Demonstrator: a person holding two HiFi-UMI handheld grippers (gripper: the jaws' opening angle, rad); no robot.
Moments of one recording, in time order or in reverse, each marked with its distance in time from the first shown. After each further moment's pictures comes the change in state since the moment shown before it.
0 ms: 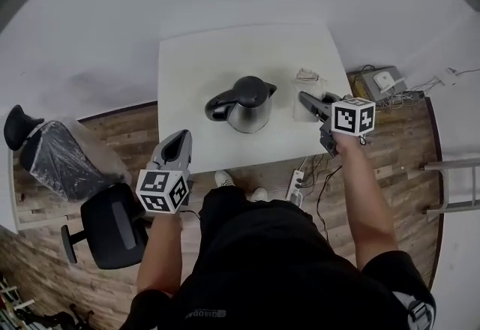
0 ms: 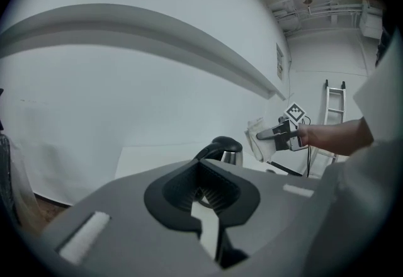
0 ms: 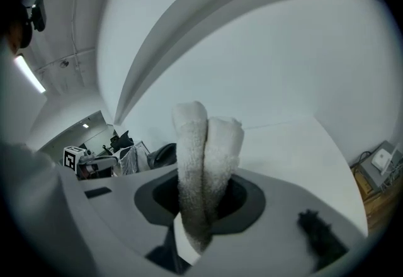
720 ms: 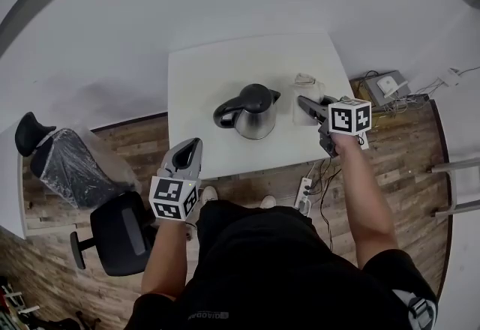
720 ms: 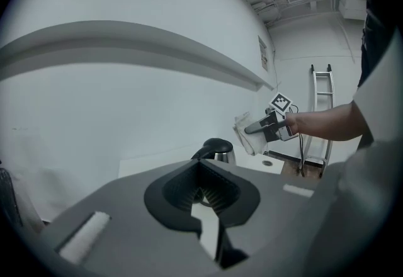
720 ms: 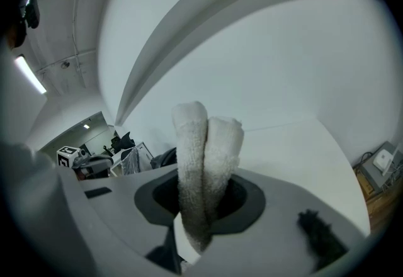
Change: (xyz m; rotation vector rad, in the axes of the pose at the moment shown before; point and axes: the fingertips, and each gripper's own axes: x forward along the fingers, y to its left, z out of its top) left arm -0.014 -0.021 0.015 0.158 0.000 -0.040; right arm 0.003 0.015 0.006 0.004 -0.010 0.005
